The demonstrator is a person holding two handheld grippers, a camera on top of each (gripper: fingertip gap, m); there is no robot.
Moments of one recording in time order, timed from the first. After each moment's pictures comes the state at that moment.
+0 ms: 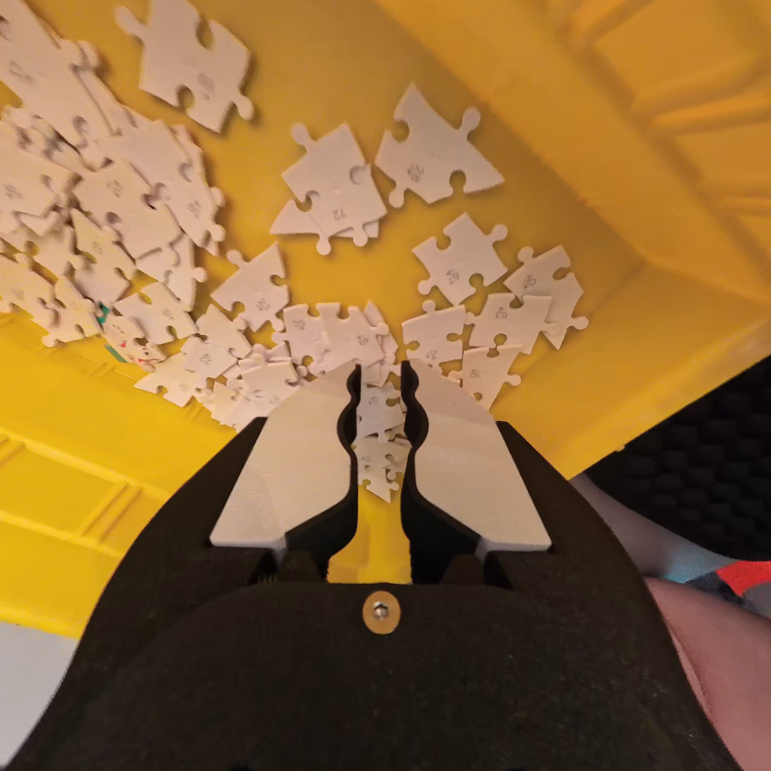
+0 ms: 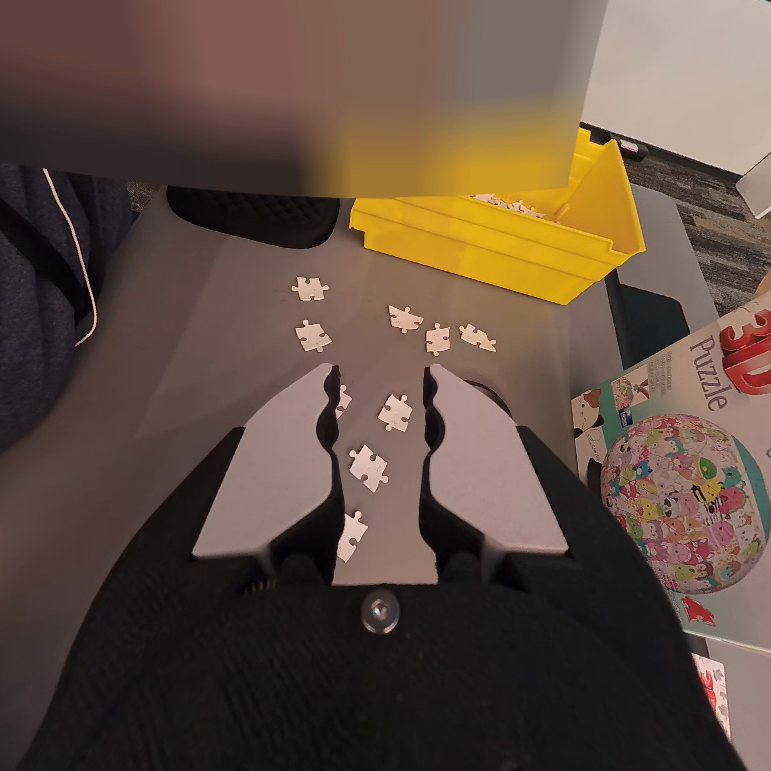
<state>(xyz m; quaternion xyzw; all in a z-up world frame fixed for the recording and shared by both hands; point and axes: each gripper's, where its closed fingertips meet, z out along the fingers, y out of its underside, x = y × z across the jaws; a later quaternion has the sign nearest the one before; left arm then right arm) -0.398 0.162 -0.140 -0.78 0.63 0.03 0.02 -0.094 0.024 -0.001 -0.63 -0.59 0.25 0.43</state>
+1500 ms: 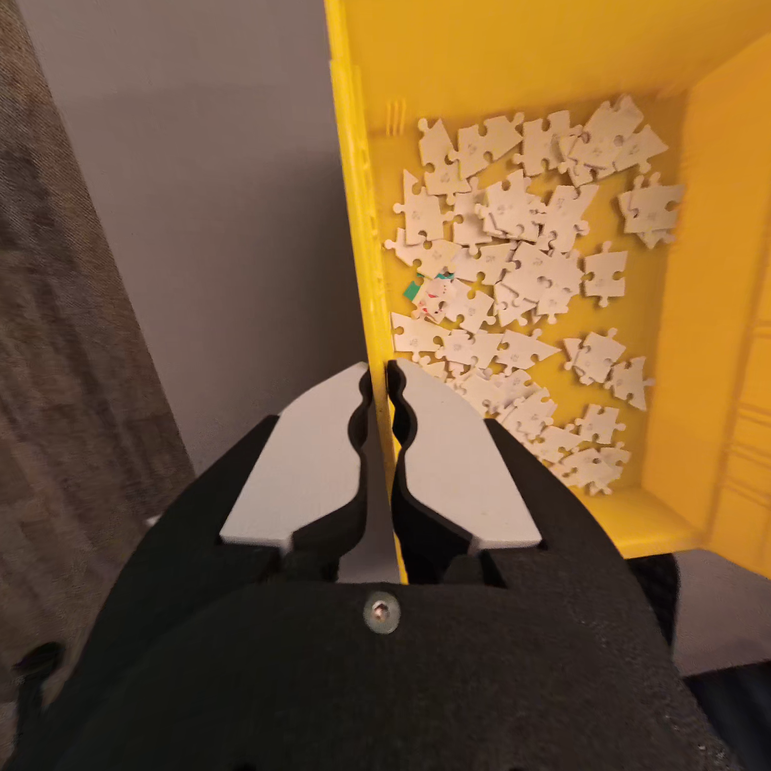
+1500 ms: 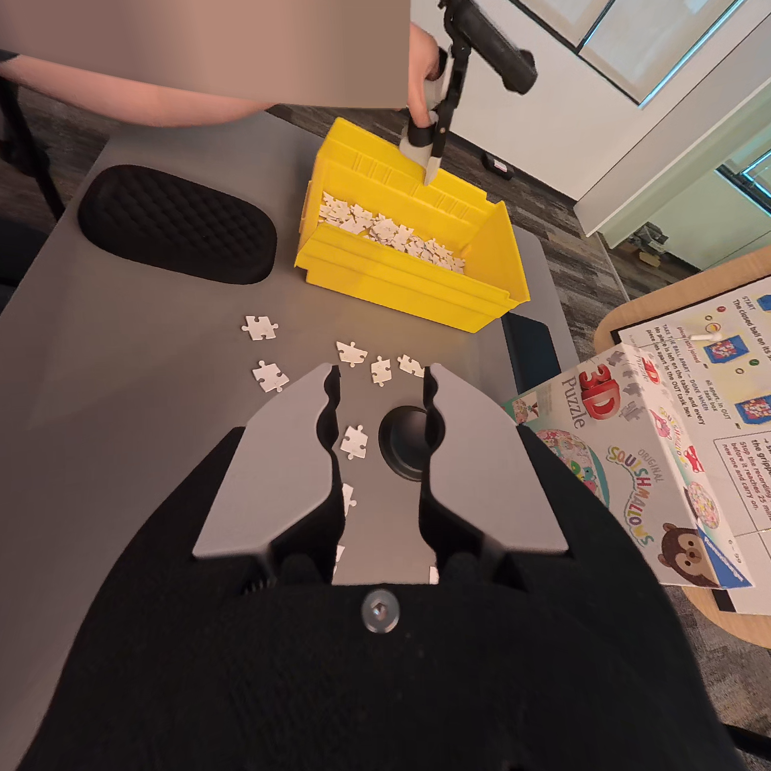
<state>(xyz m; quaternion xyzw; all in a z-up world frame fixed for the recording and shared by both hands) -0.458 0.268 -0.080 -0.96 0.24 -0.07 0.14 -0.117 0.006 0.054 -0.63 -0.57 0.13 0.51</state>
